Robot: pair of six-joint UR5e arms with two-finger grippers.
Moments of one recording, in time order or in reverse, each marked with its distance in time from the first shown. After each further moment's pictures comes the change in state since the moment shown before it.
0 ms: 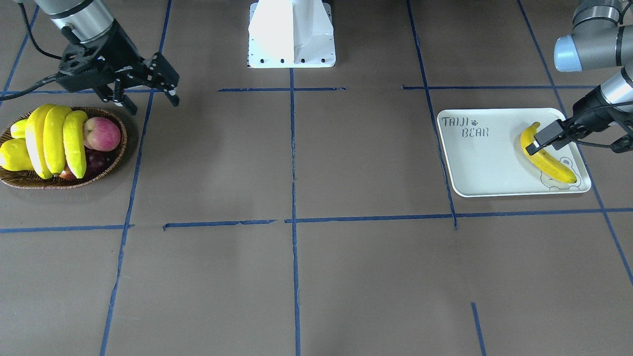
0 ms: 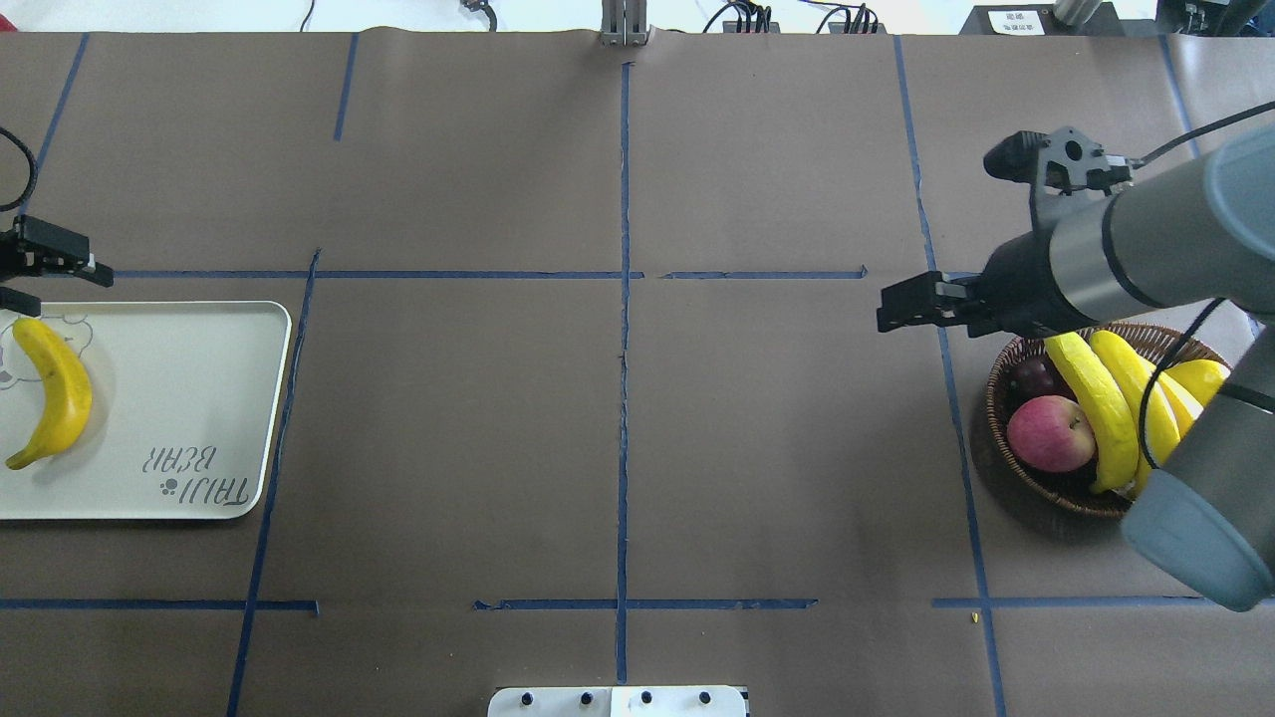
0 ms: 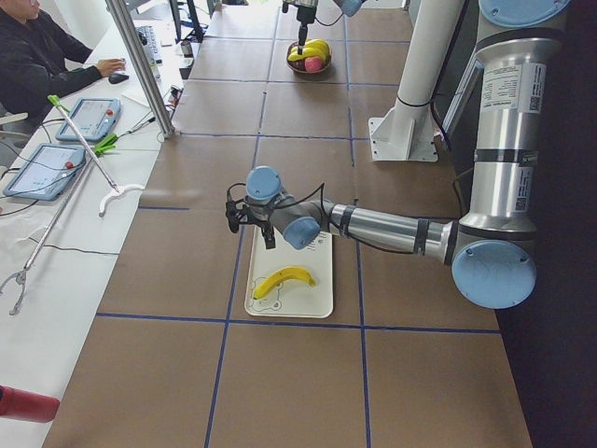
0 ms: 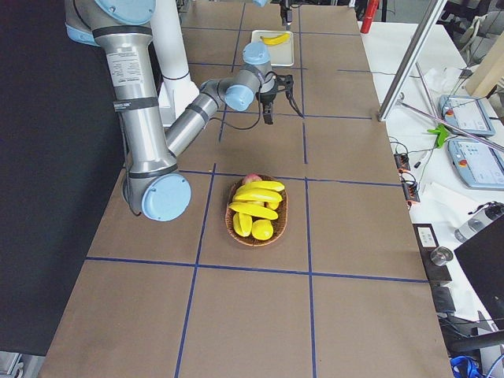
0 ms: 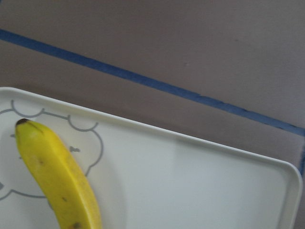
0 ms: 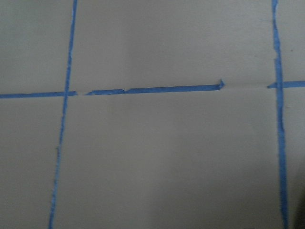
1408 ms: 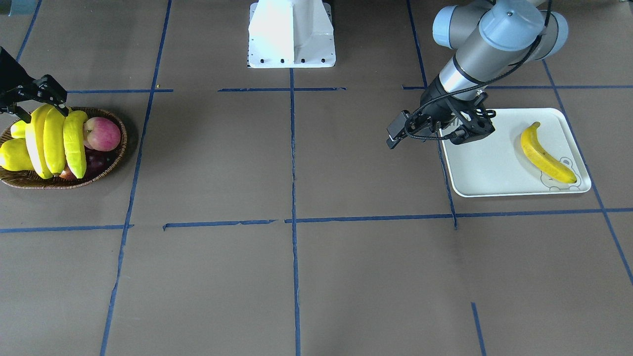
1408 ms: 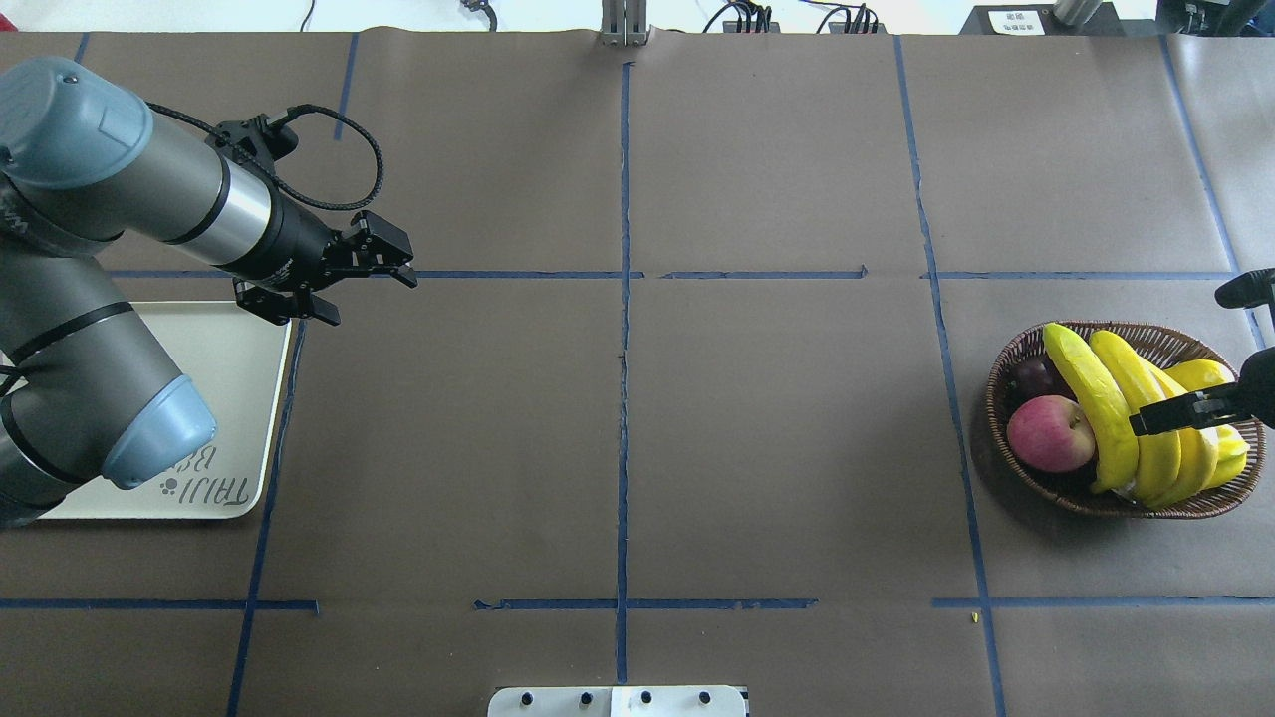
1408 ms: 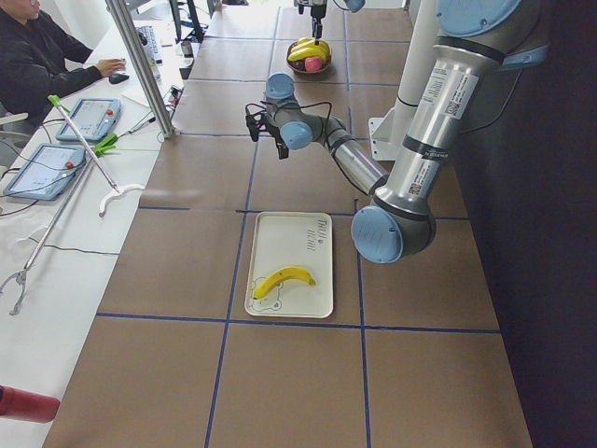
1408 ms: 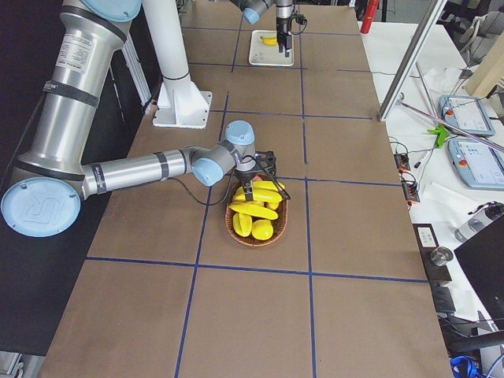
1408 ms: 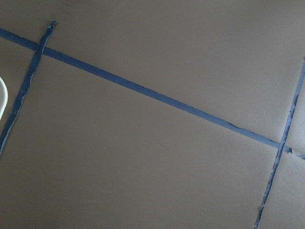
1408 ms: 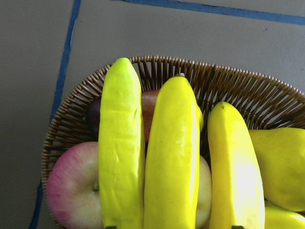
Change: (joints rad) left arm 0.358 -0.324 -0.115 0.185 0.253 -0.422; right arm 0.143 -0.417 -0.169 0.309 0.101 -0.345
